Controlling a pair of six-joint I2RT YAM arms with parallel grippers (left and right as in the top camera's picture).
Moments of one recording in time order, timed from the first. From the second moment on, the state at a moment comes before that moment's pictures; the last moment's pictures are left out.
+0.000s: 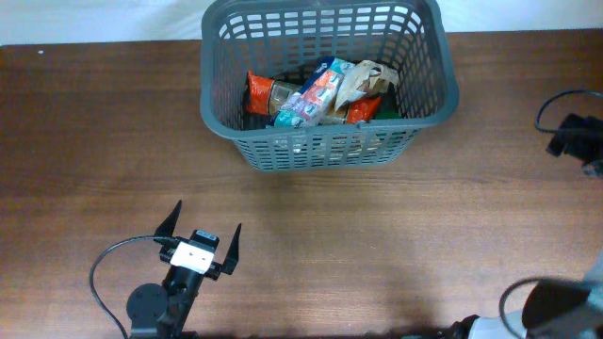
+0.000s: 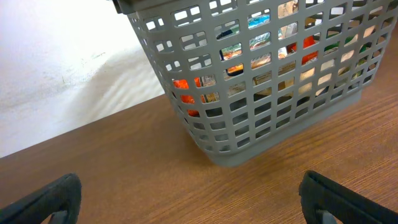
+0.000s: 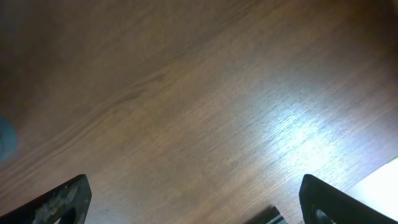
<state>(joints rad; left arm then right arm) 0.00 0.02 0.07 -0.16 0.30 0.28 -0.52 1.65 1.85 -1.49 0.10 0.11</state>
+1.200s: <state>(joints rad) 0.00 0.02 0.07 -0.16 0.30 0.28 -0.52 0.79 1.85 -1.51 0.10 0.11</state>
